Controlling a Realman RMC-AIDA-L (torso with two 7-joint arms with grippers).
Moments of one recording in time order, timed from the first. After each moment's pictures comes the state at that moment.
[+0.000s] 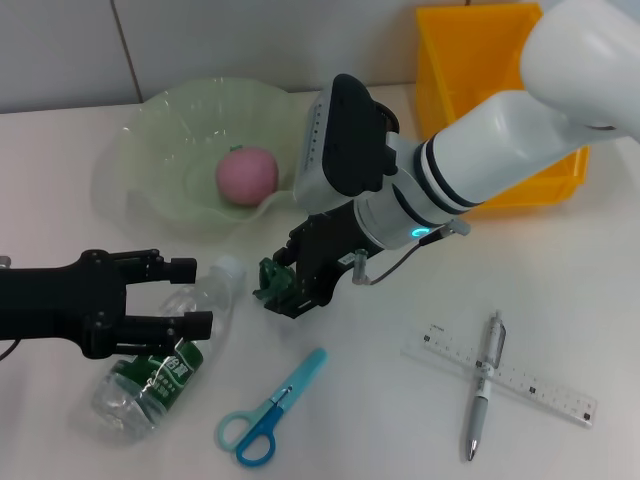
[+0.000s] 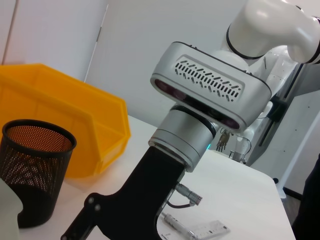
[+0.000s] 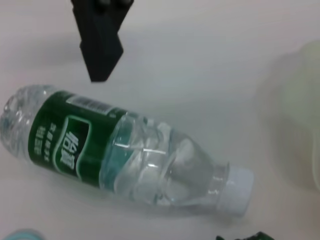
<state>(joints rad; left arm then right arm) -0.50 -1.93 0.97 0.65 1.79 1.75 -1.52 0.91 2.09 -1.61 -0.64 -2.07 -0.99 1.85</state>
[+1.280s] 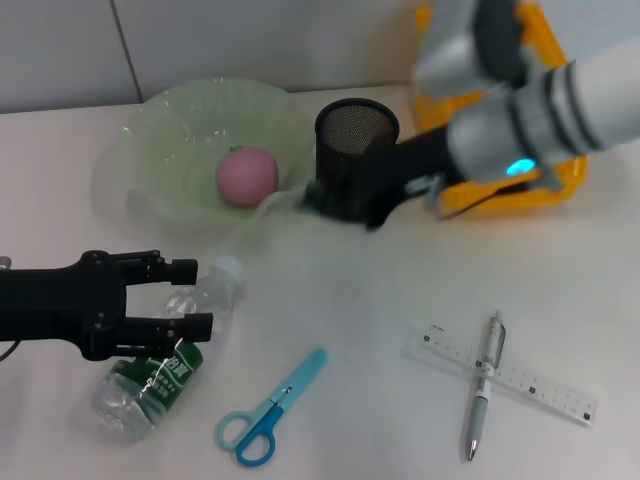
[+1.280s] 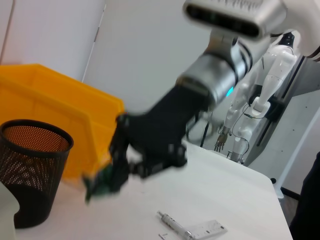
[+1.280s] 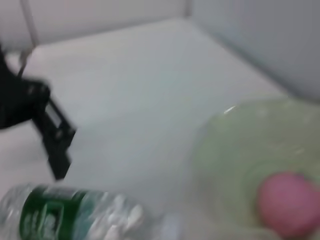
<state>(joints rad) -0.50 -1.93 0.96 0.65 1.79 1.76 -1.52 0.64 2.08 -1.31 -1.13 -2.13 -1.25 1.99</state>
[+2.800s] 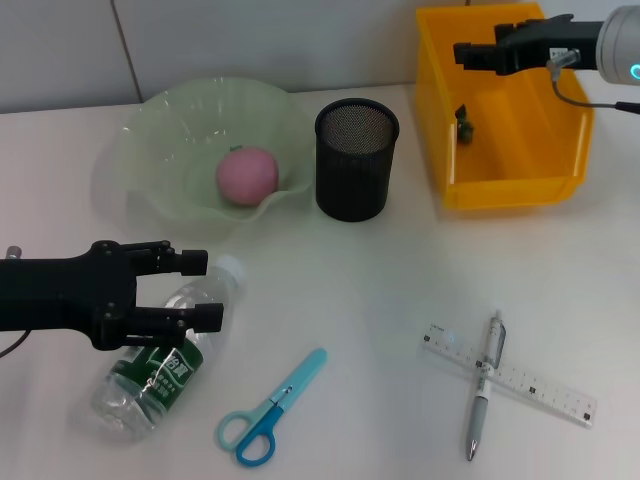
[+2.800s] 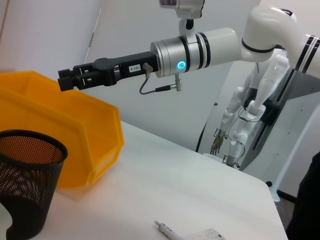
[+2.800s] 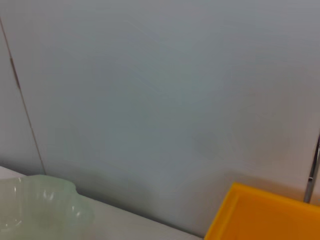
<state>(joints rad) -0.52 -1.94 0.96 0.65 1.79 1.76 -1.53 0.65 2.07 -0.91 -0.99 -2.22 -0.90 2.05</state>
